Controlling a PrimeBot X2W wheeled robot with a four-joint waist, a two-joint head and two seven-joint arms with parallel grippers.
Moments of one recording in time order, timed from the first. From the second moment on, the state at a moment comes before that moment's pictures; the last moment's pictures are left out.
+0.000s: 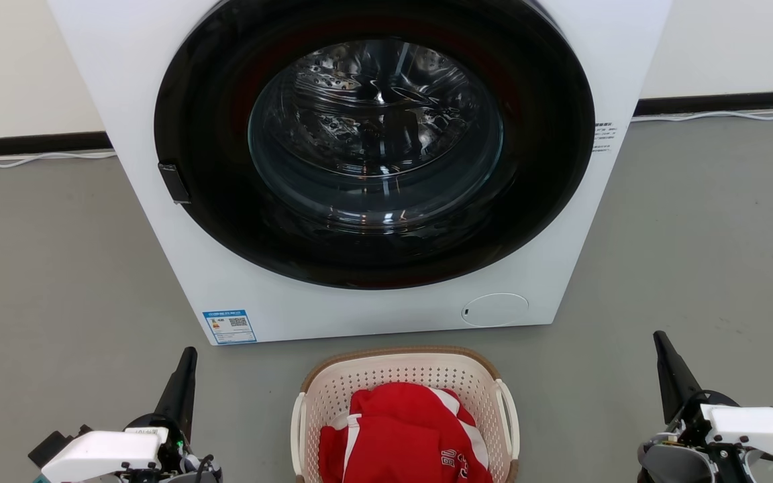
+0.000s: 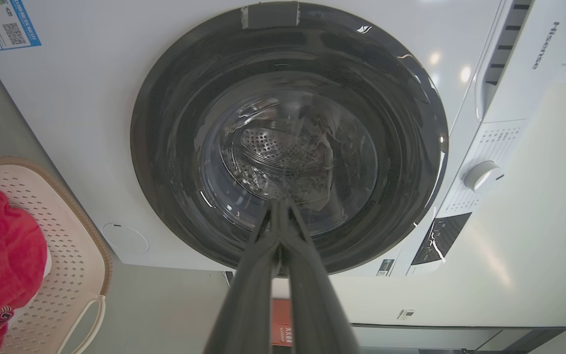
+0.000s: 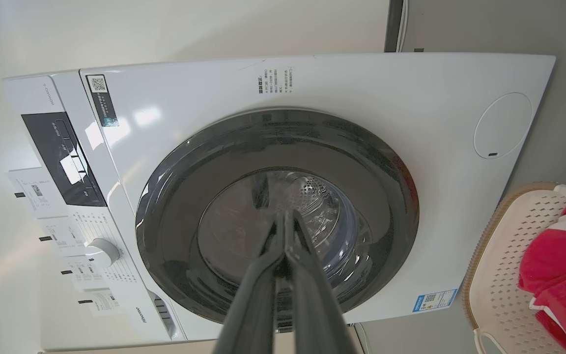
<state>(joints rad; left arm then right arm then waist) -0.05 0.04 0.08 0.27 -1.60 -0.12 0.11 -0.07 -0.05 -0.13 0.27 1.60 0.12 0.11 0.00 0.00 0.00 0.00</state>
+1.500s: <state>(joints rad) 0.00 0.03 0.05 0.31 -1.60 -0.11 0.06 -0.02 -0.04 -0.10 0.28 1.59 0.12 0.07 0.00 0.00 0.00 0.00</state>
